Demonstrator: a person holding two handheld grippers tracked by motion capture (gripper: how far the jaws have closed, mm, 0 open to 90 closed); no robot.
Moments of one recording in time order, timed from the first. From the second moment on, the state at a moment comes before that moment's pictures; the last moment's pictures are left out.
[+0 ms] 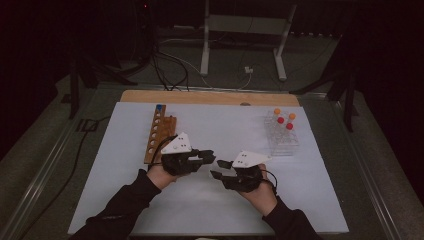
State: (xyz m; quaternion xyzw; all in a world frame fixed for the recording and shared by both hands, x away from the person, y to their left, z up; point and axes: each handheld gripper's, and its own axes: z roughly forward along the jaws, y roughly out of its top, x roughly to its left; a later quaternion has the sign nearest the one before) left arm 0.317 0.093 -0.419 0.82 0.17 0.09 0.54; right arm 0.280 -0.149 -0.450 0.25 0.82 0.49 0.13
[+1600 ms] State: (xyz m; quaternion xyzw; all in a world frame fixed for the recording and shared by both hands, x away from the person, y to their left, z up) left arm 0.428 0.222 -0.385 0.74 0.37 0.27 0.49; right arm 0.285 -0.168 -0.446 0.30 0.78 0.53 0.15
